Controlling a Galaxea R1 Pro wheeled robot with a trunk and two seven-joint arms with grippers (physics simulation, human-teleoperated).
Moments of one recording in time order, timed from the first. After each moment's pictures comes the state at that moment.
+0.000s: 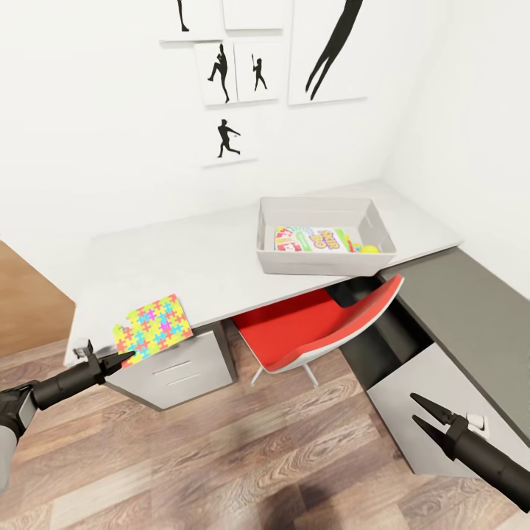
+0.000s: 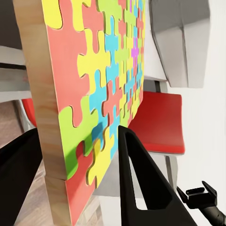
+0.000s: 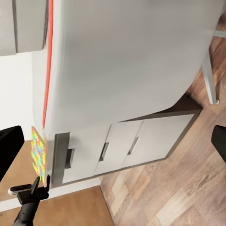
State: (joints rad) left arm -0.87 0.40 0.87 -0.34 -0.38 0.57 -1.51; right arm -0.08 -0.28 -0.46 -1.32 -1.02 0.88 0.63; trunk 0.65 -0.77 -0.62
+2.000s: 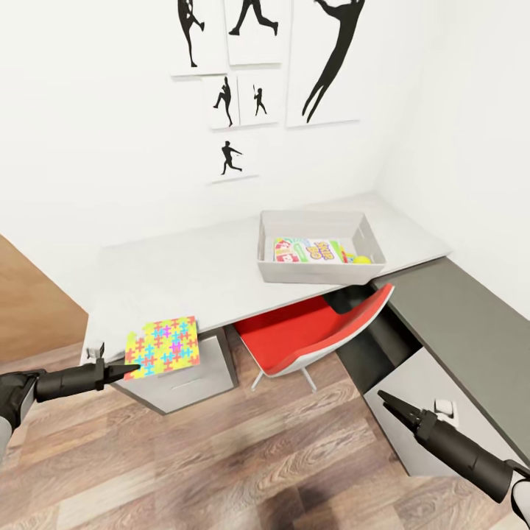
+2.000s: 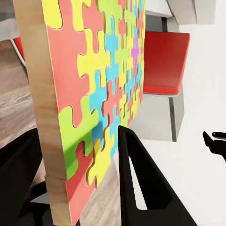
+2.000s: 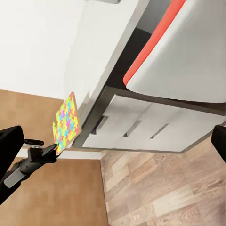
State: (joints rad) left arm -0.89 0.44 0.54 -0.35 -0.39 0.64 -1.56; right arm -0.02 -0.27 -0.28 -1.58 -0.98 0.79 0.63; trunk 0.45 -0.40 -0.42
